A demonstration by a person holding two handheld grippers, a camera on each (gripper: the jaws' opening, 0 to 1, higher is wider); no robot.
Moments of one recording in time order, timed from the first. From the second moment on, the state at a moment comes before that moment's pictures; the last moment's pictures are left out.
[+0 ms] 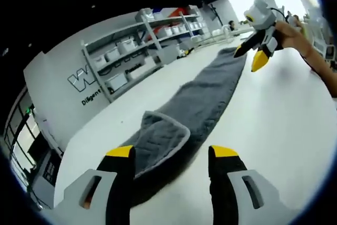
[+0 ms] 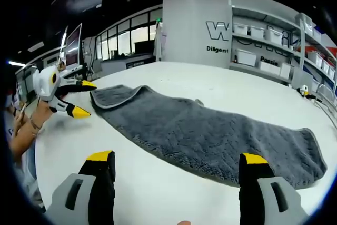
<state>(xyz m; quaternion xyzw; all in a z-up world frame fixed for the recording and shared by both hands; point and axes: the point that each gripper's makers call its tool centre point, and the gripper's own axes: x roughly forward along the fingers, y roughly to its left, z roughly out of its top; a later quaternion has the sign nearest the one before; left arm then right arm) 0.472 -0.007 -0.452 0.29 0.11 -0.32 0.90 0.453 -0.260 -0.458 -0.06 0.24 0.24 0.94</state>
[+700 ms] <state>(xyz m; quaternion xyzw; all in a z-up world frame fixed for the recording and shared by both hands) 0.493 -0.026 -0.466 0.34 0.11 -0.31 0.88 0.451 -0.257 -0.454 -0.05 0.23 0.24 0.94</state>
